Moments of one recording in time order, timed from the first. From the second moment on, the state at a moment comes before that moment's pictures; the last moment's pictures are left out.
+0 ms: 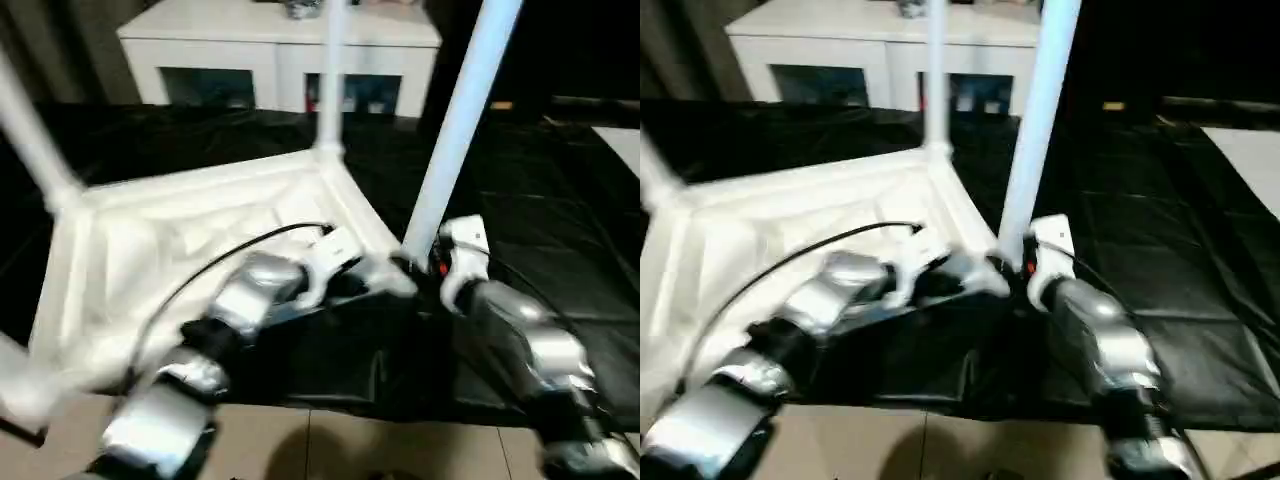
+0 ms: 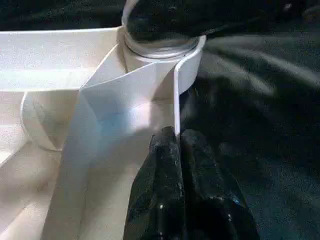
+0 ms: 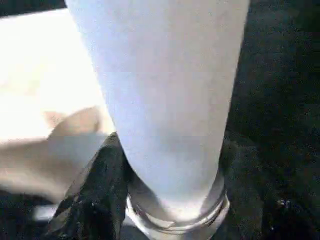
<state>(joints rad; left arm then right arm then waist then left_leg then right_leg) -0.77 0.06 -0.33 0.83 0.04 0.21 -0.75 -0.42 -0.20 -0.03 0.32 0.23 0.46 0.22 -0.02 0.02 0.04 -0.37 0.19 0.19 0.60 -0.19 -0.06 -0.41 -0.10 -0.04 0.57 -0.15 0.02</state>
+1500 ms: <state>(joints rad) -0.85 0.06 -0.34 1.07 0.13 -0.21 -0.84 -0.02 -0.54 0.14 -0.12 0.26 0.37 0.67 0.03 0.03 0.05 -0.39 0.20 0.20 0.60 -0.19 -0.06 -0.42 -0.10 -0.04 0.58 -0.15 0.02</state>
